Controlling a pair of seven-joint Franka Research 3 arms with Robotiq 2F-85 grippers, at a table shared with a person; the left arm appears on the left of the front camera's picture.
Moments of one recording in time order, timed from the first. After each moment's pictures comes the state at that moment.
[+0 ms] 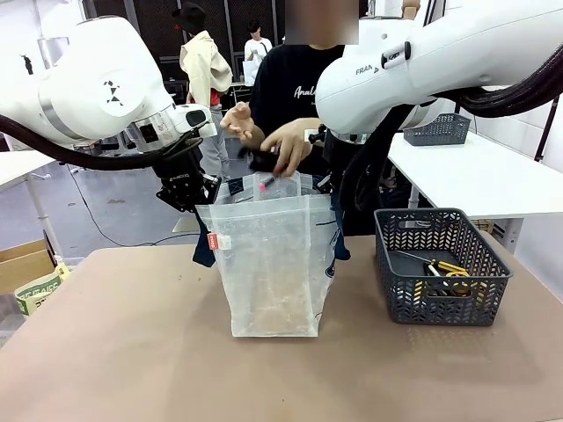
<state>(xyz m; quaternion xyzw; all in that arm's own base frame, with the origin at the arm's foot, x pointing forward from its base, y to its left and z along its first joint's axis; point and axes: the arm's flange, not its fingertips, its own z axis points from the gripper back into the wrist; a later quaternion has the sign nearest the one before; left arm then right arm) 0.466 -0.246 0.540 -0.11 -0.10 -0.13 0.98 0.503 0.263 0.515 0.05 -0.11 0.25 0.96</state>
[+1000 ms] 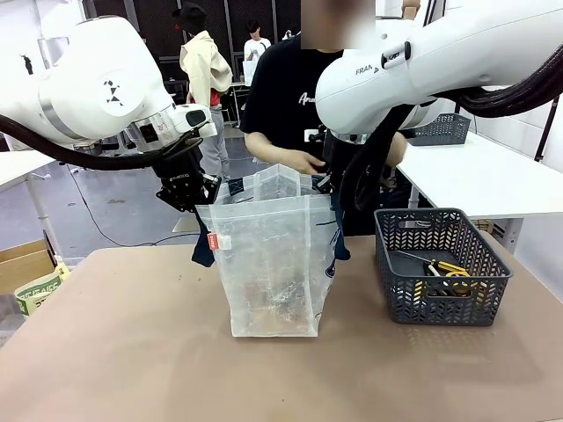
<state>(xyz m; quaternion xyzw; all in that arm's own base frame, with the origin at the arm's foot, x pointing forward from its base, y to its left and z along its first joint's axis) 0.466 -0.246 0.540 -0.11 -0.10 -0.13 0.98 0.503 0.263 0.515 0.05 -0.11 0.25 0.96</state>
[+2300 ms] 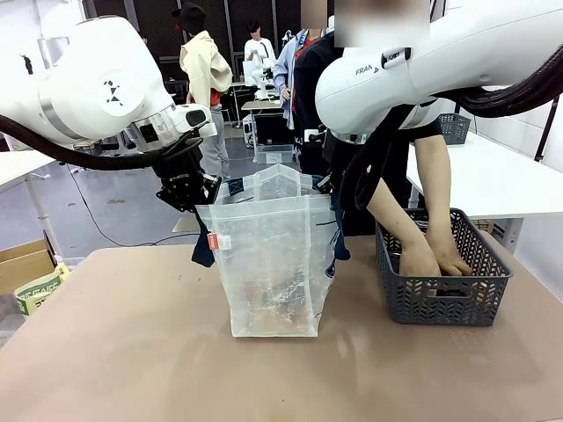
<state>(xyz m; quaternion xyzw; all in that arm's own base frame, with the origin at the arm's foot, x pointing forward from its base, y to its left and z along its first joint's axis) 0.466 -0.246 0.540 -0.11 -0.10 -0.13 0.98 0.503 0.263 0.515 0.05 -0.11 0.25 0.96</state>
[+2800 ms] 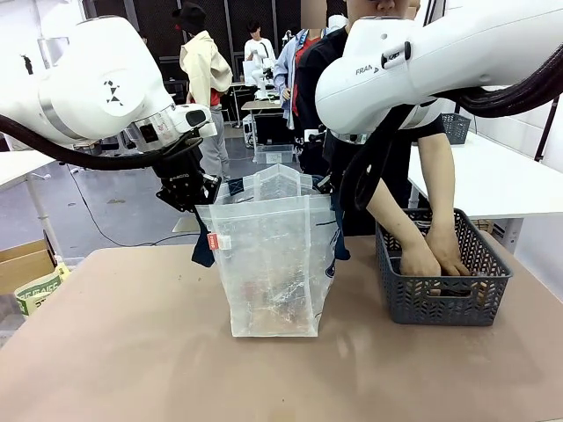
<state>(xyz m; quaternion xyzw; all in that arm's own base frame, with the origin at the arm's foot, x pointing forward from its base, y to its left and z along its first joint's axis) 0.466 -0.246 0.540 -0.11 -0.10 -0.13 0.98 0.503 0.263 0.515 0.05 -0.11 0.25 0.96</state>
